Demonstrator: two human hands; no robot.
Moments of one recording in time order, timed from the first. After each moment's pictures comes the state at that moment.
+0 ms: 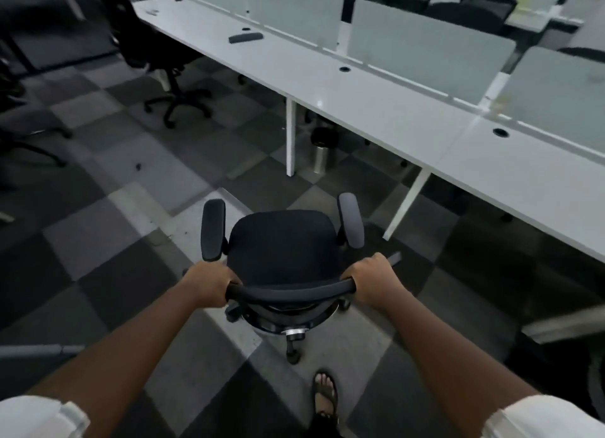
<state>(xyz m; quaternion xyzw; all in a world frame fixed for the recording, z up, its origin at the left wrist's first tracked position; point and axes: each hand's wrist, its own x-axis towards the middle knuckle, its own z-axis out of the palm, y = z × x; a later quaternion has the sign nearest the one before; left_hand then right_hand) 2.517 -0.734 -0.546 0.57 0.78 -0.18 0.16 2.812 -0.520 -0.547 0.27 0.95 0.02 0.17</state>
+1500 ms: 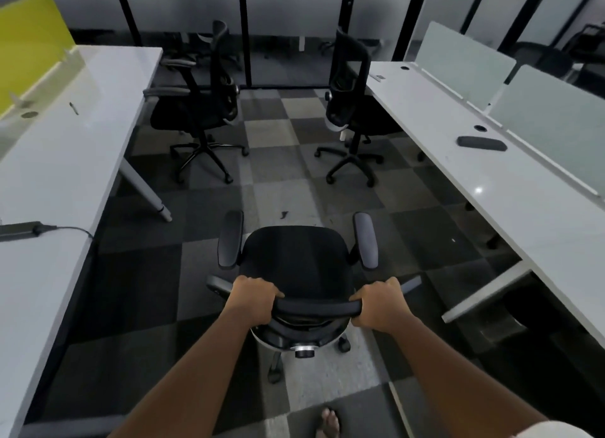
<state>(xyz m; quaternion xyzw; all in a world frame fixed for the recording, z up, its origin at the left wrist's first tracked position) 1.869 -0.668 -0.550 0.35 0.92 -0.11 0.17 1.972 -0.397 -0.547 0.03 0.98 0.06 0.17</state>
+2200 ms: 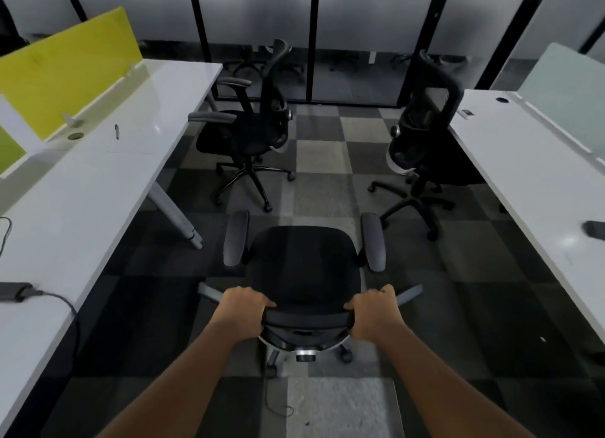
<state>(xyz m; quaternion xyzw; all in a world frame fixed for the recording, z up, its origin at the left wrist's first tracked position) 1.541 -0.632 -0.570 0.23 0.96 -0.08 0.15 1.577 -0.345 -0.554 -0.08 0.97 0.11 0.21</state>
